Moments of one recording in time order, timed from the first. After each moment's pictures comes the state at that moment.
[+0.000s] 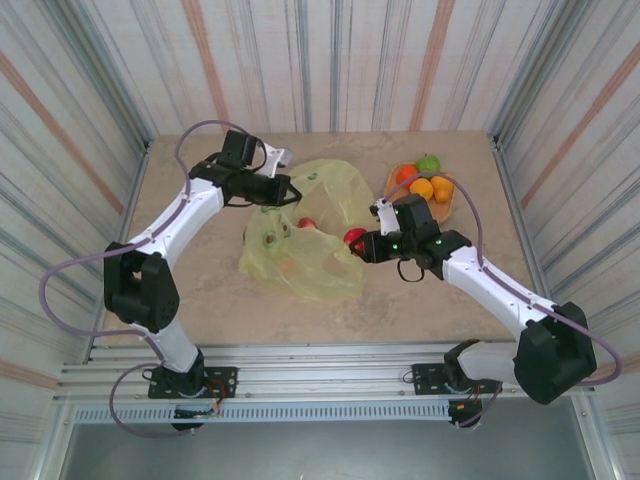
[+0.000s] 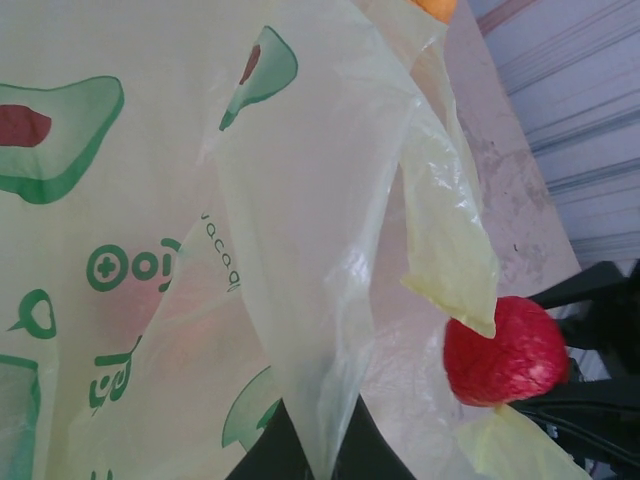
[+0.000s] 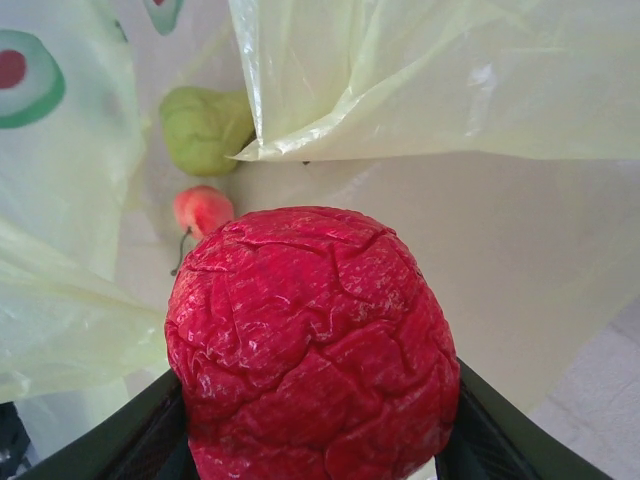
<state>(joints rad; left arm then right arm) -0.36 1.70 1.50 -0.68 0.63 -0.17 0.51 1.25 0.84 -0.39 -0.34 0.31</state>
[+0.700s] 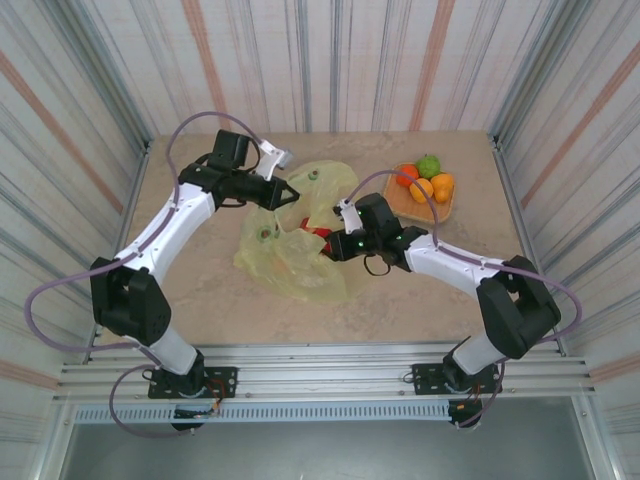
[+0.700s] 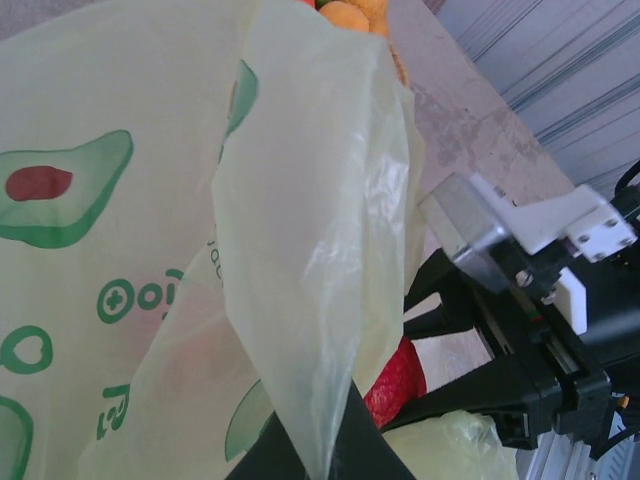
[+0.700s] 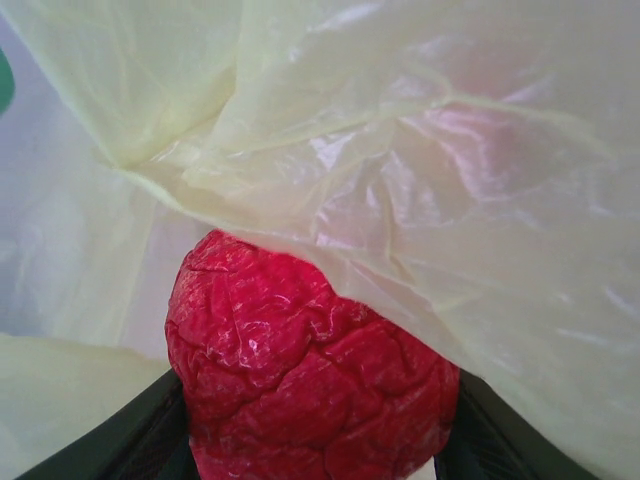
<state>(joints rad) -0.36 1.61 1.48 -0.71 0.64 0.05 0.65 1.53 0.91 -0.10 -0.35 0.35</state>
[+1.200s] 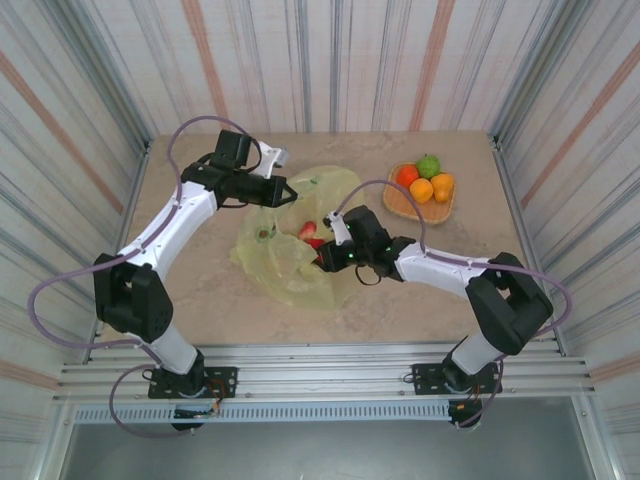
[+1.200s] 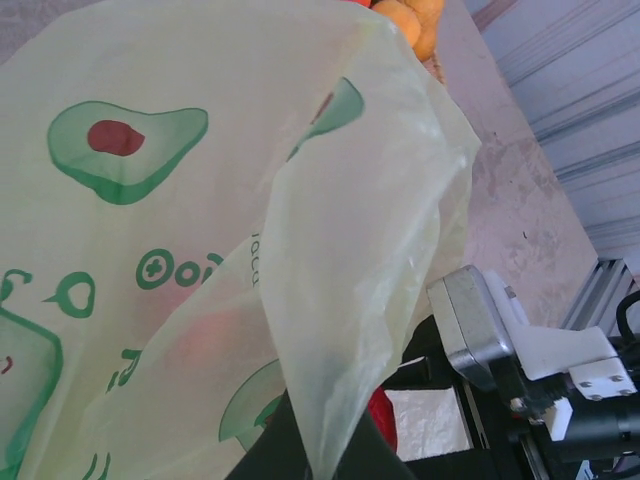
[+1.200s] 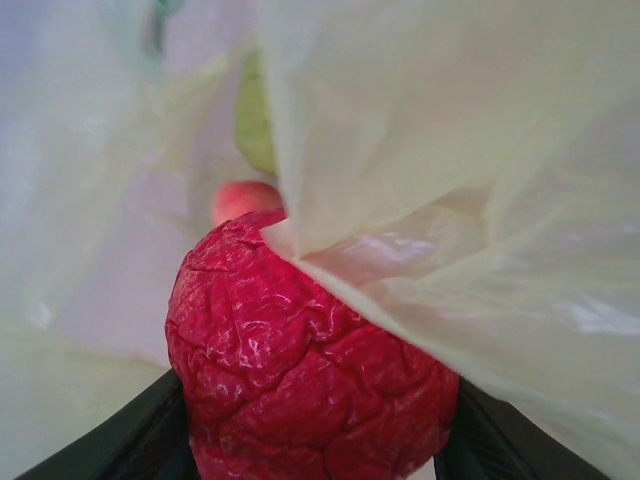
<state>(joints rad) -0.36 1.63 1.49 -0.72 0.58 -0.13 0.72 1.56 0.85 -0.02 -0.28 0.35</state>
